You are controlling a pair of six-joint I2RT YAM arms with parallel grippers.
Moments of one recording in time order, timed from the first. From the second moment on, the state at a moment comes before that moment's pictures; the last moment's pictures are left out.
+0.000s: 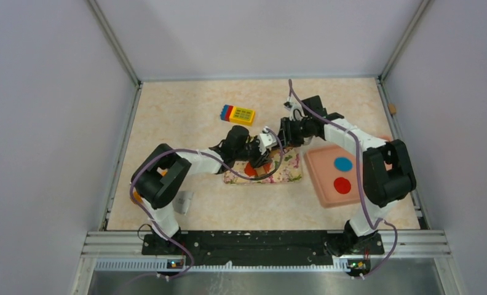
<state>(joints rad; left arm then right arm) -0.68 1.79 0.89 0.35 0.50 0.29 0.39 1.72 1.19 -0.42 -0.59 0.30</state>
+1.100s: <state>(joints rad) -0.68 1.80 0.92 0.32 0.53 0.18 0.38 1.67 1.13 -0.39 -0.59 0.25</state>
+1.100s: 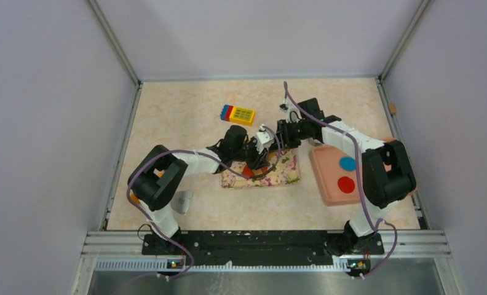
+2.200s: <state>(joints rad) -0.58 1.62 0.88 0.08 0.58 0.20 0.47 1.77 1.30 -0.45 -0.69 0.25</state>
